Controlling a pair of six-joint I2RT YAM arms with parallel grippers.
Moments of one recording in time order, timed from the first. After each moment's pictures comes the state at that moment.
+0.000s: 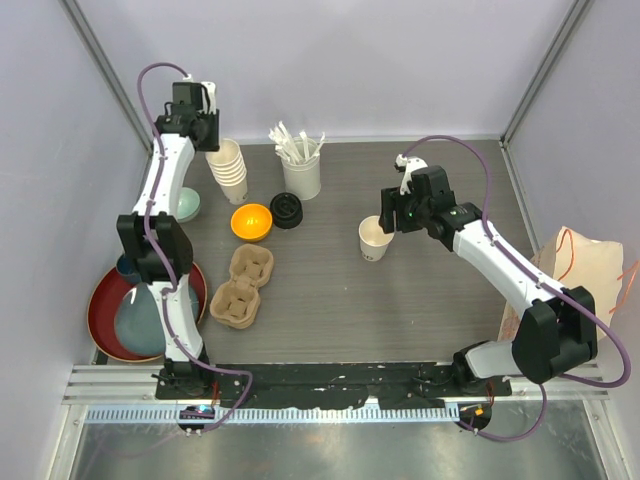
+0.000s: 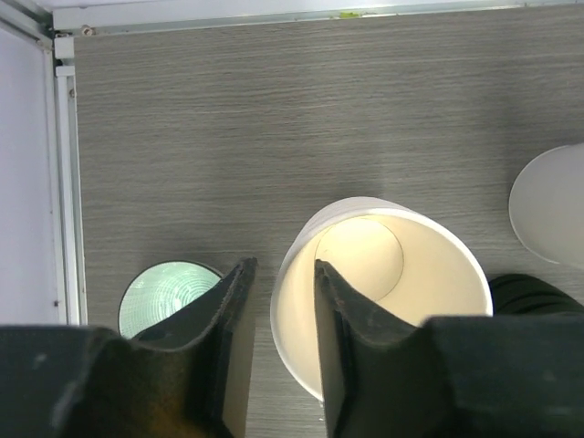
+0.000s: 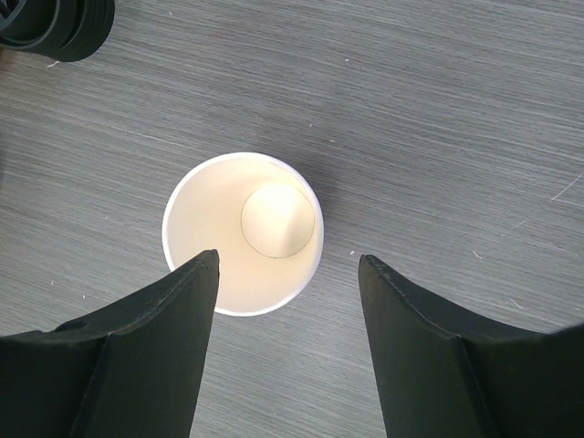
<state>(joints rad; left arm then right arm) -0.03 2.09 2.15 -0.77 -0.09 0.06 0.37 1.37 1.08 -0.43 -0.04 0.15</state>
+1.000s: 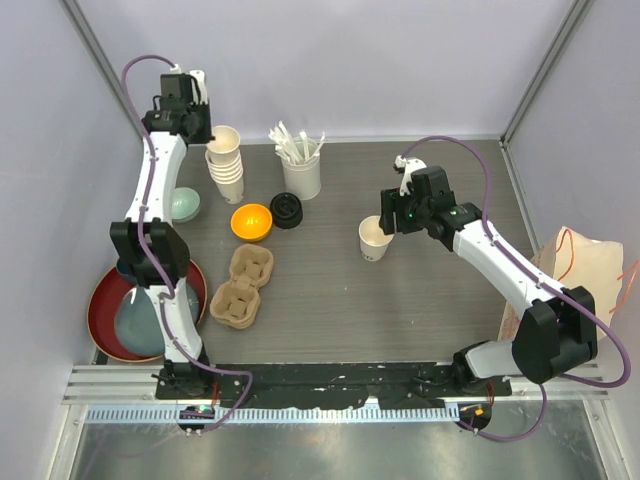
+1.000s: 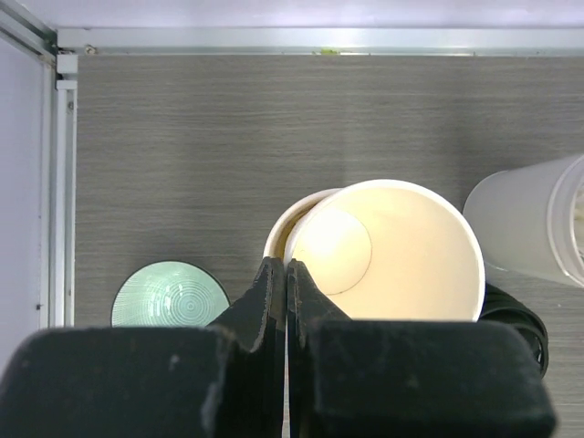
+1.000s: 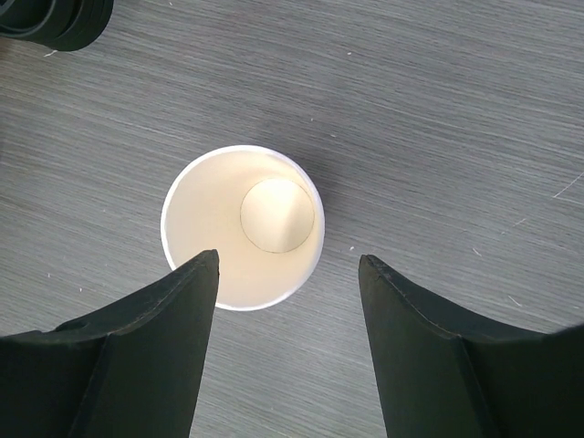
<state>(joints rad) -0.02 2.06 2.19 -0.80 -0.03 -0.01 0.37 1.37 1.08 -0.44 -0.04 0.13</state>
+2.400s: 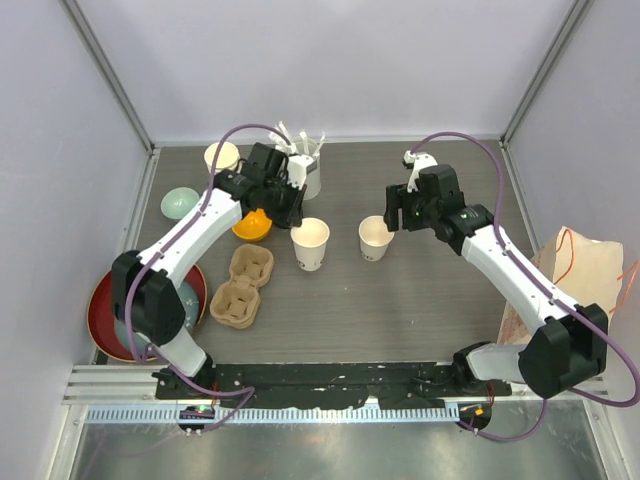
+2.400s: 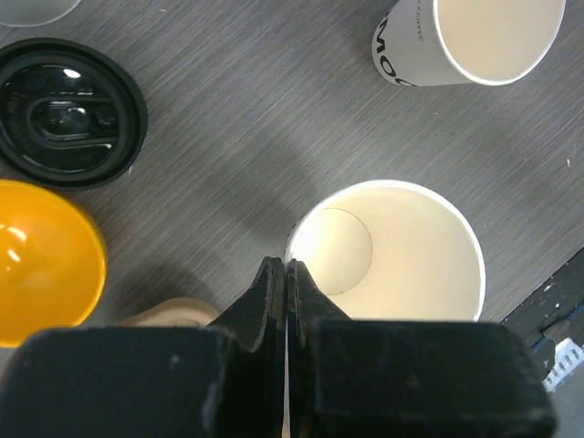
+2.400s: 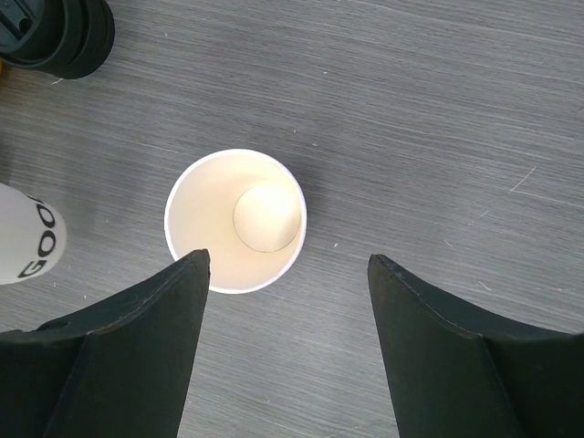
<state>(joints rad) -0.49 1.64 1.52 -0.79 0.28 0.03 0.37 1.29 1.10 -0.48 0.01 0.14</state>
